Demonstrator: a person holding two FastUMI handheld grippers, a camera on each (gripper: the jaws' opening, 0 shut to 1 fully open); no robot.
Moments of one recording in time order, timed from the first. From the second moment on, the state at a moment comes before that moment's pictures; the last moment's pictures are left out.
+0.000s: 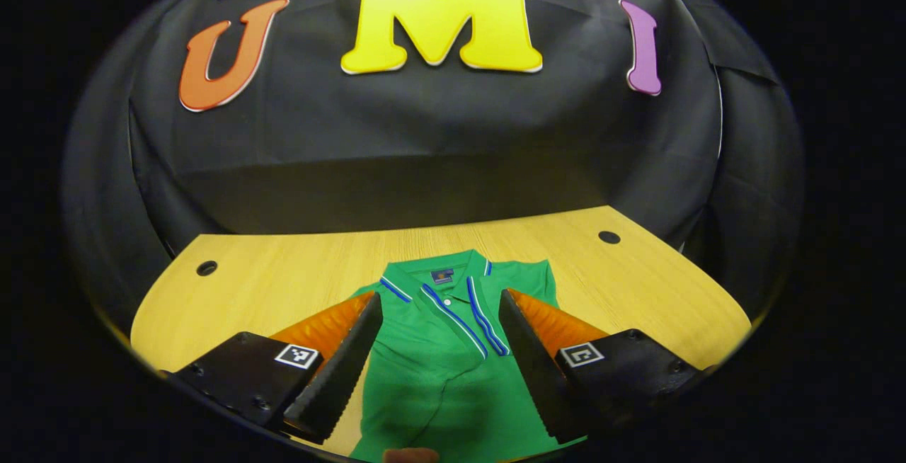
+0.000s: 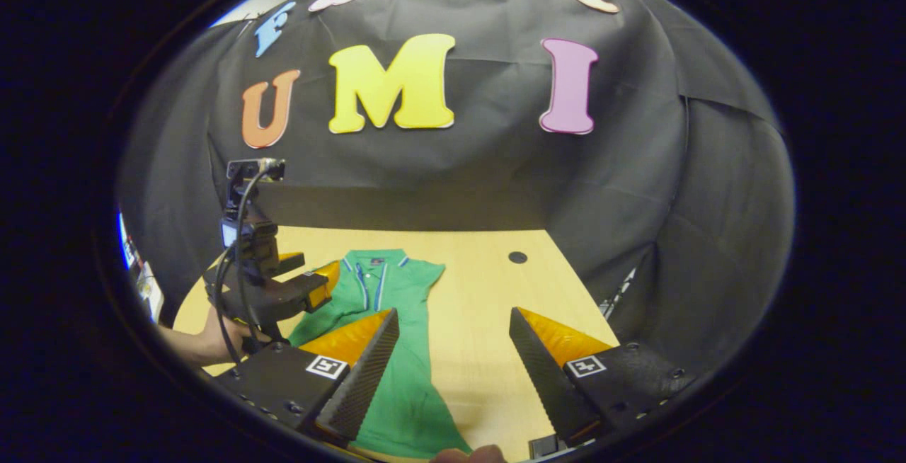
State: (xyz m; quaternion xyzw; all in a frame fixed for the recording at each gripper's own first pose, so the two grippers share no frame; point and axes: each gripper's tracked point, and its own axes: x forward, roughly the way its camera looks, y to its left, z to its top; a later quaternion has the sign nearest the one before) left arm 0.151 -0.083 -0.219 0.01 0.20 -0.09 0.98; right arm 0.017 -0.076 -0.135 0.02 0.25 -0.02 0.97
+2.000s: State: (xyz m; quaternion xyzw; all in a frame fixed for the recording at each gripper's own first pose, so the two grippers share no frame) left arm -0.186 0.057 -0.346 0.01 0.58 -0.06 0.81; right arm -0.162 -0.082 -0.377 -0.05 0.58 0.05 0.82
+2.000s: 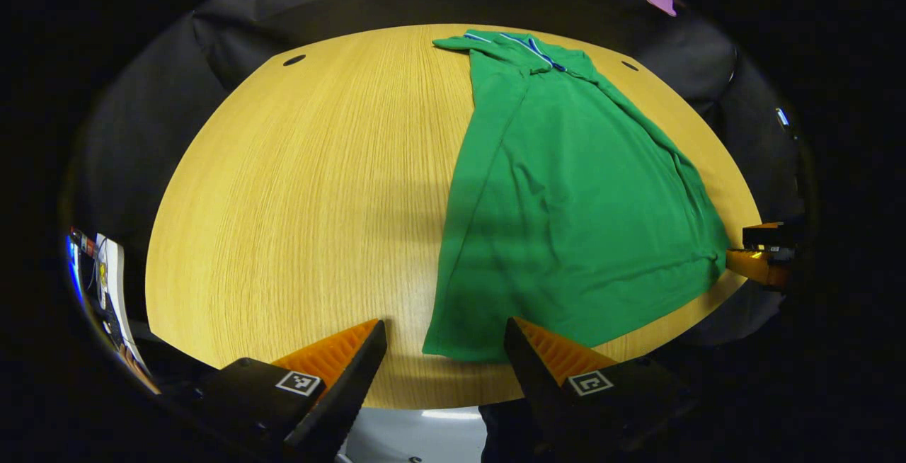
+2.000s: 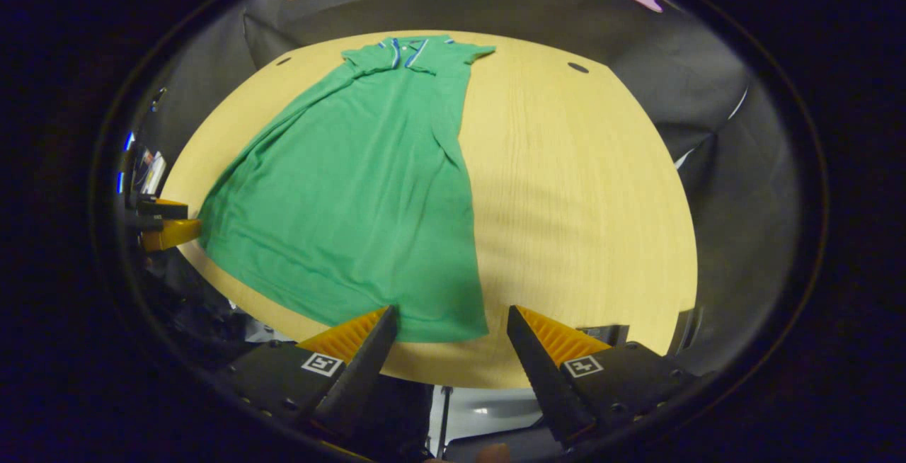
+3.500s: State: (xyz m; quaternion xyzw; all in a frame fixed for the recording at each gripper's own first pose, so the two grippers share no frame) left arm -0.114 0.006 -0.249 -0.10 0.56 -0.10 0.81; right arm -0.095 -0.089 -0.313 0.04 0.54 0.07 0.84
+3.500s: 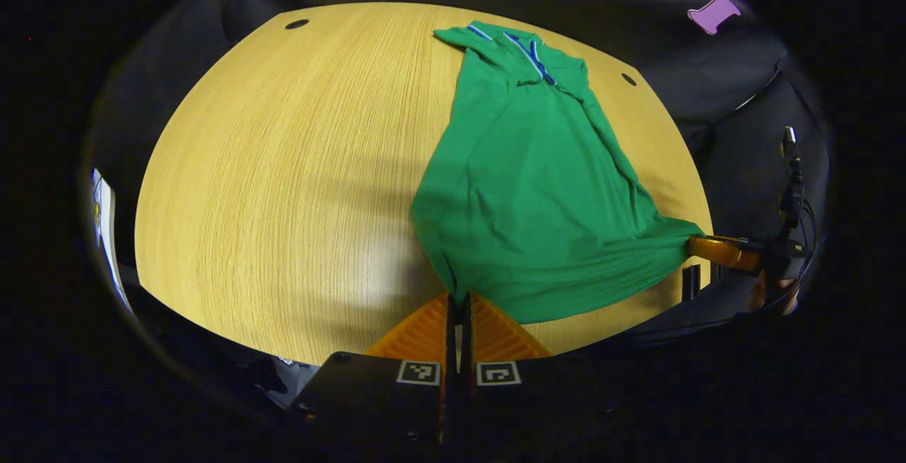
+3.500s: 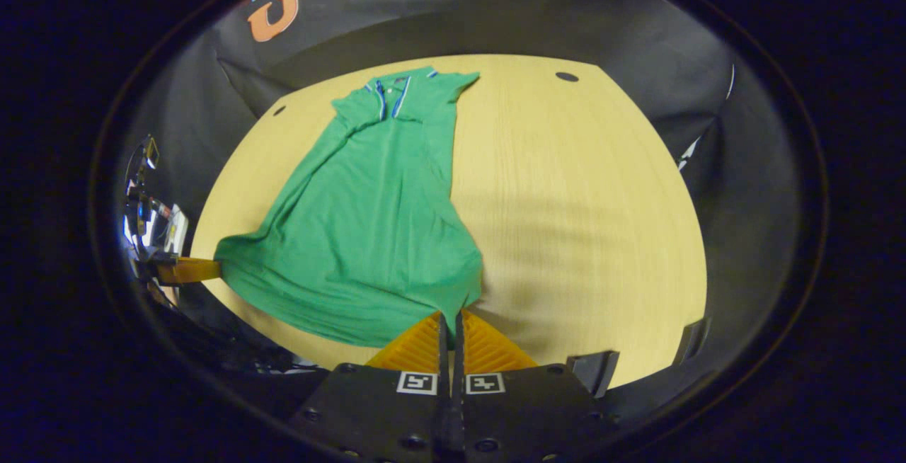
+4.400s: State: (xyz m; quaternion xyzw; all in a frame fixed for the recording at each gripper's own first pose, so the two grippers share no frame) left arm 0.141 -0.007 -0.156 -0.10 0.38 -0.11 0.91; right arm 0.141 -0.085 -0.203 0.05 0.39 0.07 0.92
